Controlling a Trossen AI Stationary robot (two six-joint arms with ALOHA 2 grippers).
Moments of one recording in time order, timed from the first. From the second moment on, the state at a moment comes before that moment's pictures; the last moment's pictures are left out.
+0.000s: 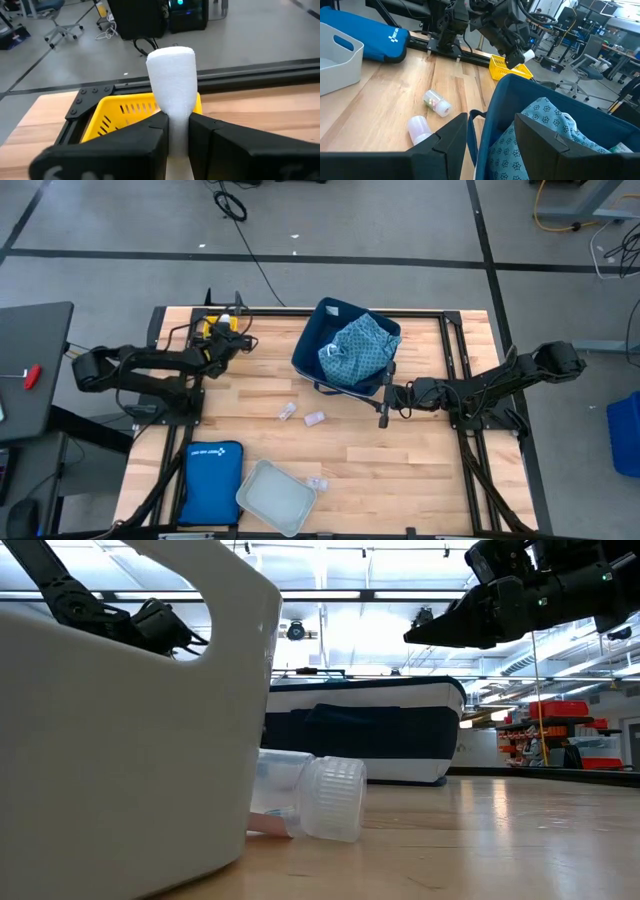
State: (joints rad) left arm 0.54 1.15 0.29 0.15 -1.02 -0.49; right arm 0.16 1.21 0.37 0.66 0.36 -0.27
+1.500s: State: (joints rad) left arm 0.20 1.05 0.29 0.83 -0.47 0.21; right arm 0.13 1.44 0.71 0.20 0.12 -0.19
